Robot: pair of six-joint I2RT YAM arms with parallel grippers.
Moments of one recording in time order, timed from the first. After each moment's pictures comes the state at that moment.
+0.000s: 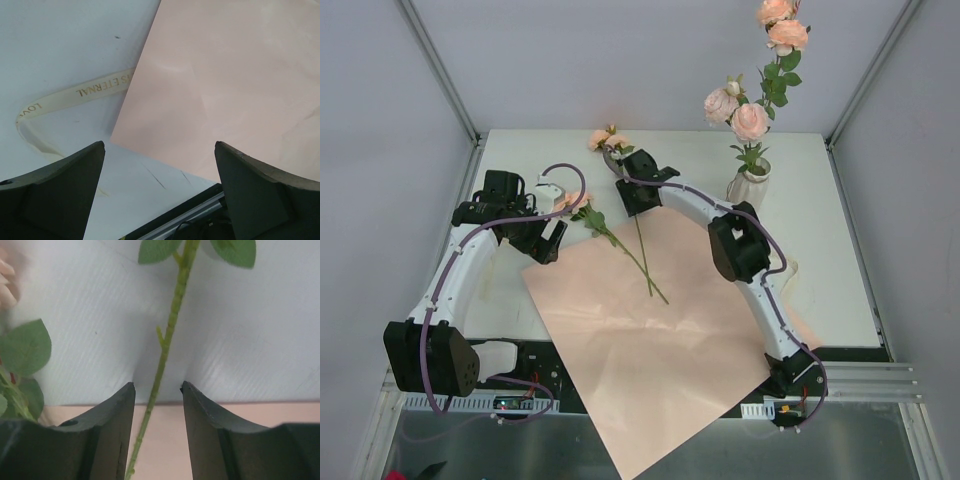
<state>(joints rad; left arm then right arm) -0.06 1.23 1.09 -0.95 0.33 0.44 0.68 2.47 2.13 -0.63 0.05 0.14</state>
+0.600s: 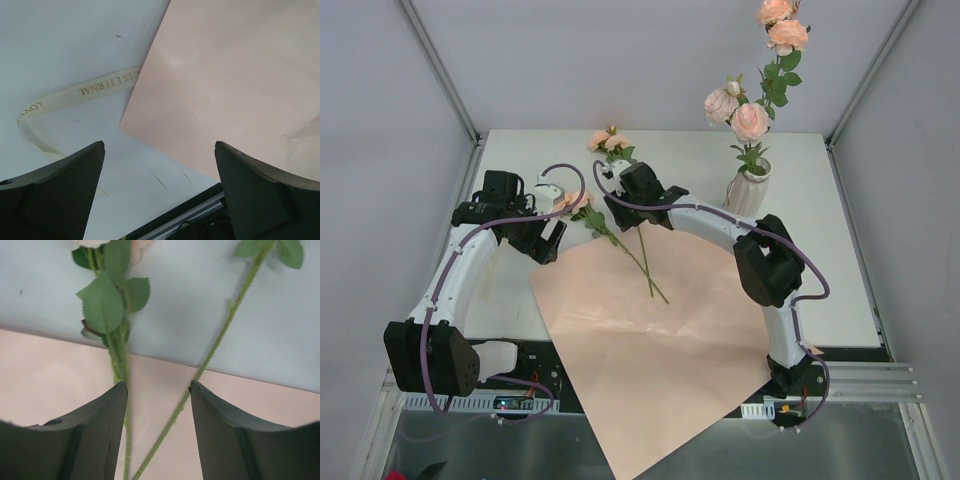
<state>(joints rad) -0.06 1.23 1.09 -0.95 0.33 0.44 0.77 2.07 1.64 -0.34 0.03 0.05</state>
